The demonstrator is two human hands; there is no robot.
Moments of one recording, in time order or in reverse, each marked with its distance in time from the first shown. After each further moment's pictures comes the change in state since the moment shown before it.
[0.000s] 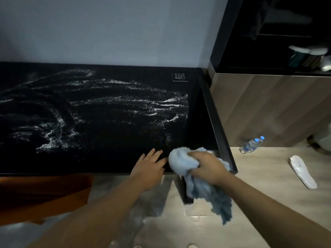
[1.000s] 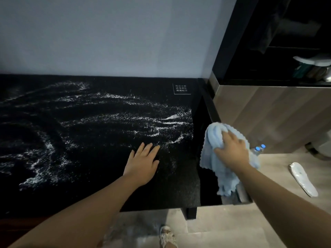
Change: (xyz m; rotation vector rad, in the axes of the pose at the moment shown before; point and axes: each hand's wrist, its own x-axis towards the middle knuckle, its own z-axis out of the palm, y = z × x) left_hand 0.068 -0.066 -0.055 -0.124 0.035 -0.104; right_hand 0.097 0.044 -0.051 -0.338 0.219 0.564
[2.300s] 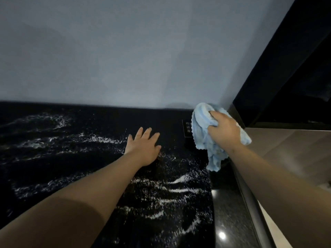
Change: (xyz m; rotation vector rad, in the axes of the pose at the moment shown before) left_hand 0.249 -0.055 -0.122 0.107 -0.013 -0.089; right_hand 0.271 -0.122 -0.030 0.251 0.257 -0.190
